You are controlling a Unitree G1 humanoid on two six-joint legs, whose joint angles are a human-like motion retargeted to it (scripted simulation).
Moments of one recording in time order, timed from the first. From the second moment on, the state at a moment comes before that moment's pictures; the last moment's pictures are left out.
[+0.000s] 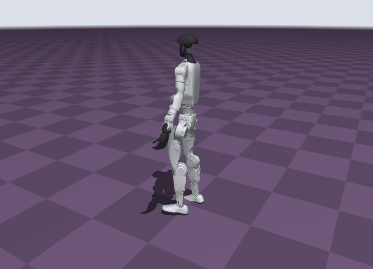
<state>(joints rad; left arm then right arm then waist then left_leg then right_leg) 0.00 0.31 0.79 1.24 -0.43 0.21 -0.09 -0.06 -0.23 -0.35 1.31 -0.24 -0.01 -0.38 0.00 -0.05 0.07 0.03 -0.03 0.29 0.01 -0.13 0.01 0.11 -0.12 -0.29 0.03 0.09 0.05</state>
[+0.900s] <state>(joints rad) -0.55 0.99 0.64 0.27 0.45 0.02 0.80 -0.68 -0.64 -0.39 0.12 -0.56 0.07 -0.94 -0.03 -0.03 -0.08 0.00 -0.04 0.28 0.01 -0.14 0.01 0.09 -0.13 -0.31 0.03 0.07 0.06</state>
